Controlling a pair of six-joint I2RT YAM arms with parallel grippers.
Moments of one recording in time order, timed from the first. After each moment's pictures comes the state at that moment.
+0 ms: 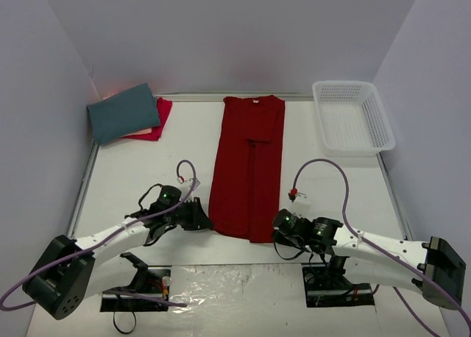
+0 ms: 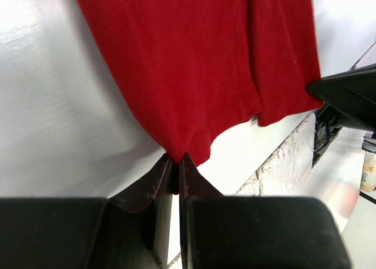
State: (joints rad) left arm -0.56 1.13 0.33 0.07 0.46 -0.65; right arm 1.05 0.93 0.41 -0.51 0.34 1.19
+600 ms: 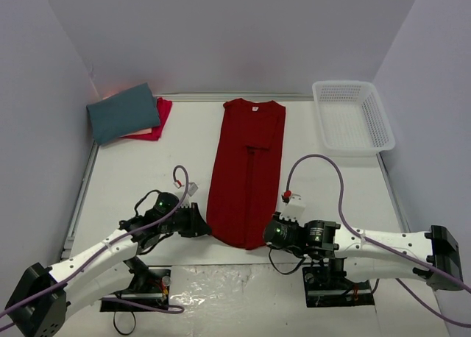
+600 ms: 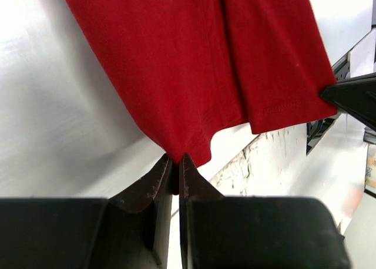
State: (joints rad) left arm -0.65 0.86 0.33 -0.14 0.37 -0.69; right arm 1.30 0.96 0.59 -0.69 0.50 1.35
